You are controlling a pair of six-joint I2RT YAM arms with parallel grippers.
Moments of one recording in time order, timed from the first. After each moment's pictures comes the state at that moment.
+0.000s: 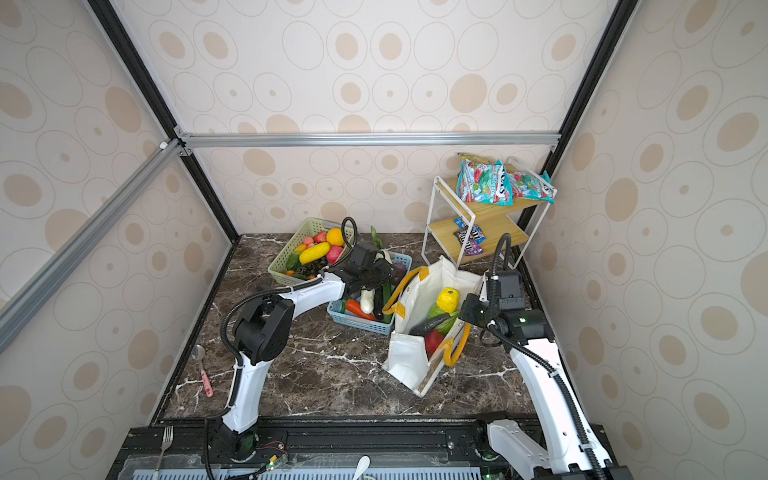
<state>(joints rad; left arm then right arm) -0.61 2.18 1.63 -0.08 0.10 -1.07 0.09 0.99 1.04 -0.89 -0.07 0.46</state>
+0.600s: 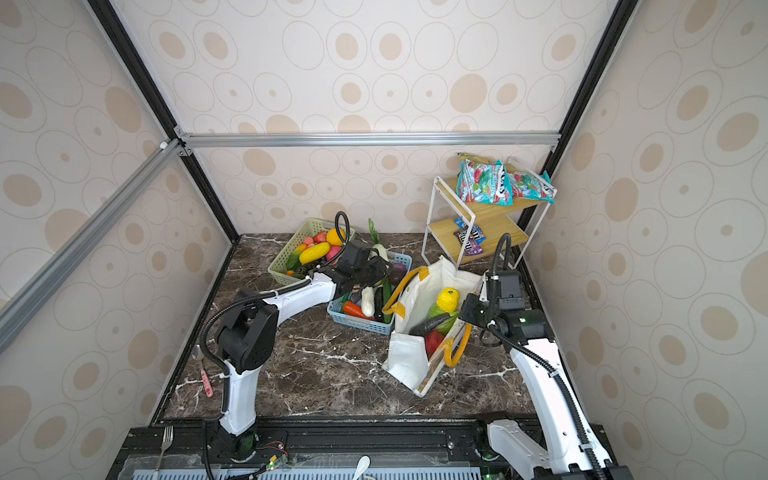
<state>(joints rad) -0.61 2.04 1.56 -0.10 0.08 -0.98 0.09 0.99 1.04 -0.89 -0.08 0.46</state>
